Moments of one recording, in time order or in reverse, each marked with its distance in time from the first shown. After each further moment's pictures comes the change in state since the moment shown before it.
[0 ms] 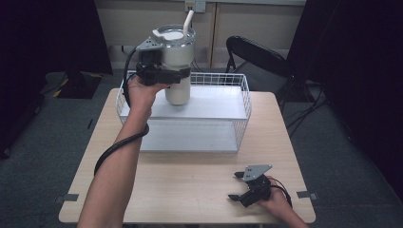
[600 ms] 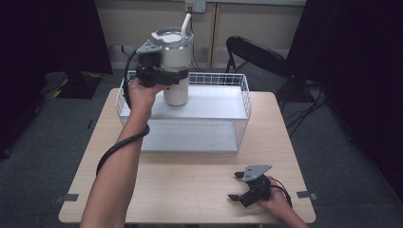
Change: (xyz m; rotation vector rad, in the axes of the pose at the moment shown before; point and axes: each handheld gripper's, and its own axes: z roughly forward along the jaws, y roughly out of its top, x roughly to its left) left arm 0.007 -0.010 0.004 0.003 0.030 -0.009; right arm 0.000 0.000 0.000 0.000 0.000 0.000
